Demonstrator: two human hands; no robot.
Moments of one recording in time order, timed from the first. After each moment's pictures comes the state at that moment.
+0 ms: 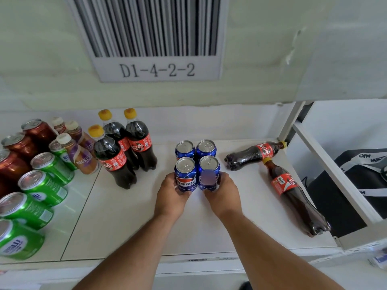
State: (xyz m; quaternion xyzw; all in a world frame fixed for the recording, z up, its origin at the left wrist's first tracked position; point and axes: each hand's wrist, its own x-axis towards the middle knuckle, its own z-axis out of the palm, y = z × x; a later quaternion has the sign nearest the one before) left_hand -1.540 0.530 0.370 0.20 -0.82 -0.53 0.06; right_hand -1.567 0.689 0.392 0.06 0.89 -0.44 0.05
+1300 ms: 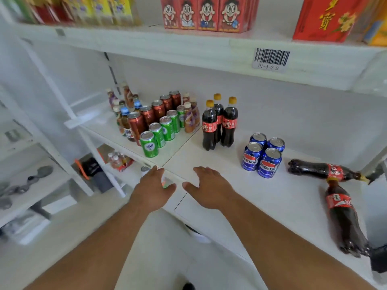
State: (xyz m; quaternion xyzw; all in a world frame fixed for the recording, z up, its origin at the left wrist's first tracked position) left_hand -1.240 0.484 0.492 0.42 -0.87 -0.25 0.03; right_hand -1.384 0.624 0.502 -0.47 0.85 -0.16 0.19
